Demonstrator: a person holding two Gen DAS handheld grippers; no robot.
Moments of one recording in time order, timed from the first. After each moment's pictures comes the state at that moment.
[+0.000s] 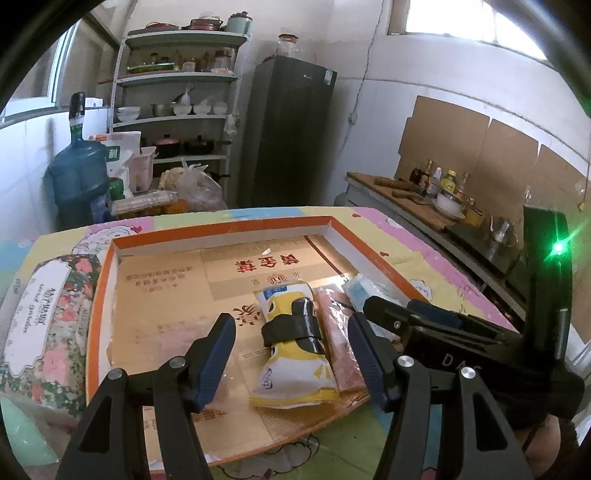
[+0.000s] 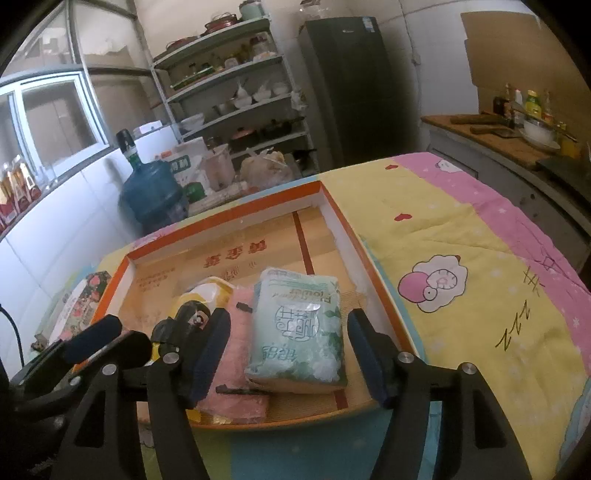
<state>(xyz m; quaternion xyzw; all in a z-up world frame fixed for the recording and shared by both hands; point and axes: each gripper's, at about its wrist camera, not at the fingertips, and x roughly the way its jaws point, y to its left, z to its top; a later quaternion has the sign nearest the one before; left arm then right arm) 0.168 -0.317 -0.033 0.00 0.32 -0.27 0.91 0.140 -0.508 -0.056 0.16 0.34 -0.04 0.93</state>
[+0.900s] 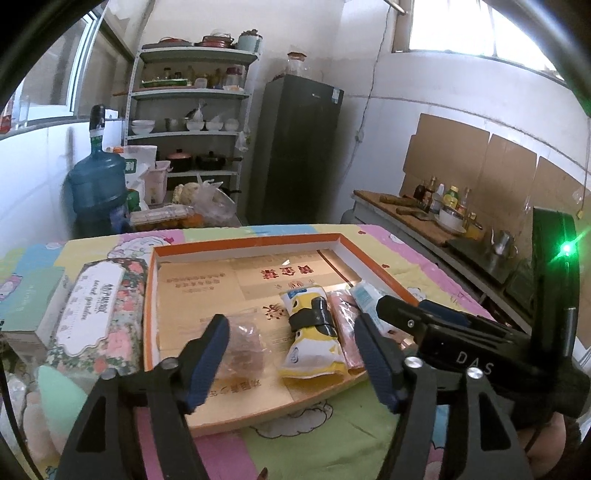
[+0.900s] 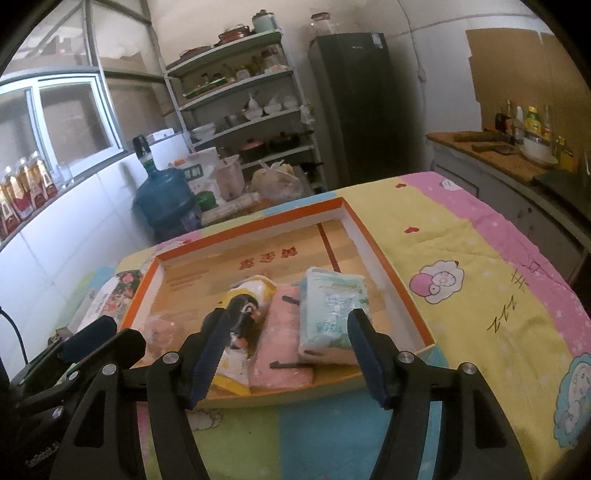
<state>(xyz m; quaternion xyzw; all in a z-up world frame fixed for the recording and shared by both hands) 0.134 -0.274 -0.010 -0.02 0.29 -0.26 0.92 0.108 -0.474 -0.025 0.15 0.31 -0.03 0.94</state>
